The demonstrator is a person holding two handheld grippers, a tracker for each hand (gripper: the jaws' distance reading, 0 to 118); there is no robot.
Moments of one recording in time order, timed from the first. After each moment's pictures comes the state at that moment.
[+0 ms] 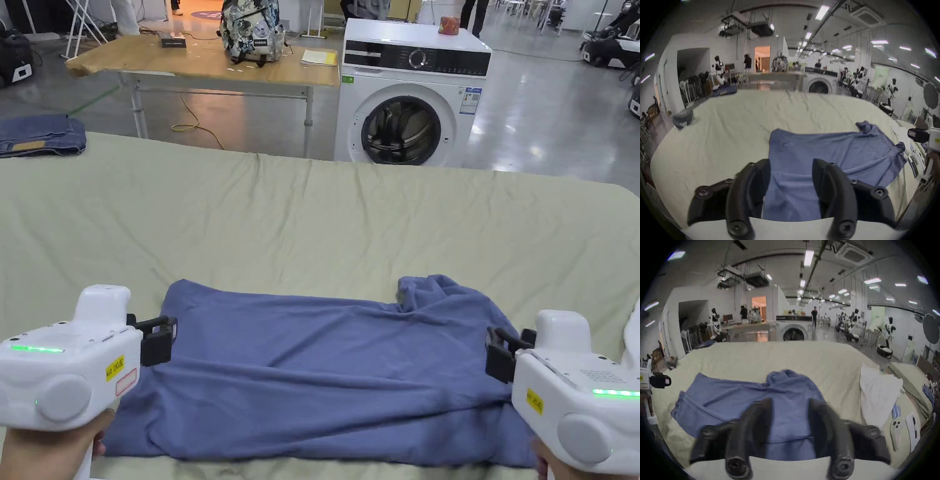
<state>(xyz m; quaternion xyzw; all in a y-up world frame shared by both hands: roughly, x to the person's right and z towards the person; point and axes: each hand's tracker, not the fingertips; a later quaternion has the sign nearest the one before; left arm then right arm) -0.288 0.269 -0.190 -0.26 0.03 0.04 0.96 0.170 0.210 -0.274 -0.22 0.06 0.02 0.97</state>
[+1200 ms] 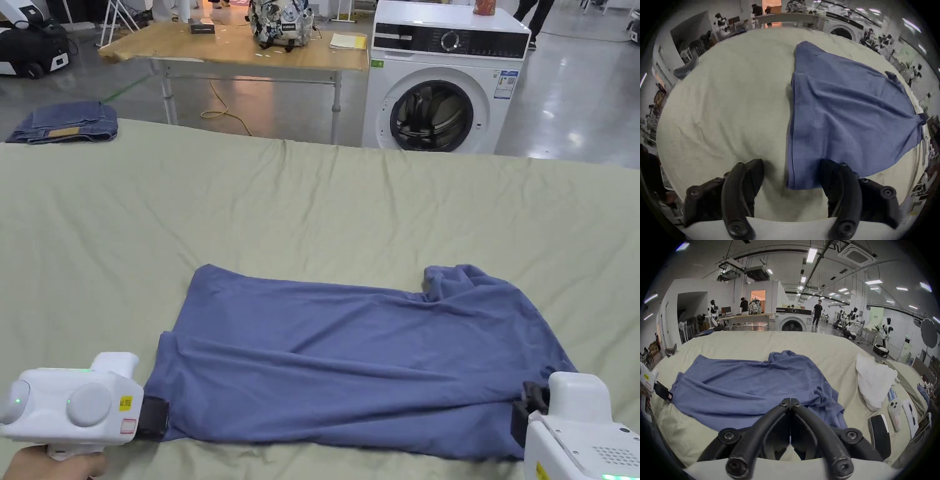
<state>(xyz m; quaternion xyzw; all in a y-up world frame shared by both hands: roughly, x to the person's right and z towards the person) -0.315 0.174 -0.219 -0.53 0.09 0.06 0.84 0.163 0.171 -0.220 -0.26 0.04 0.04 0.96</state>
